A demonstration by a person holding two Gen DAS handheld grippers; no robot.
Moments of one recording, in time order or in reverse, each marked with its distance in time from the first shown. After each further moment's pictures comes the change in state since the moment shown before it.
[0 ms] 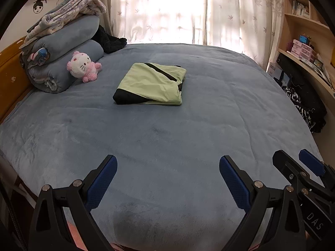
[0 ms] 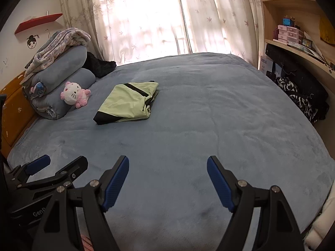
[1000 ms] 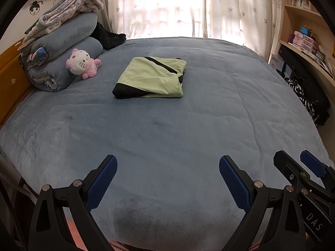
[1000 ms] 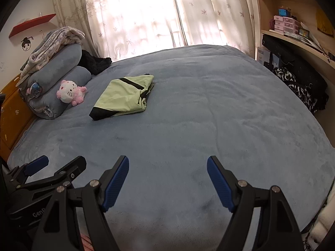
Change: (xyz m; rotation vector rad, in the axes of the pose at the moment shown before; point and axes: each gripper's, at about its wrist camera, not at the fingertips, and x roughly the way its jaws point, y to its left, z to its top) left arm 0.014 0.002 -0.005 0.038 0.042 0.015; right arm 0.013 -0.007 -0.013 0.038 0.039 -0.010
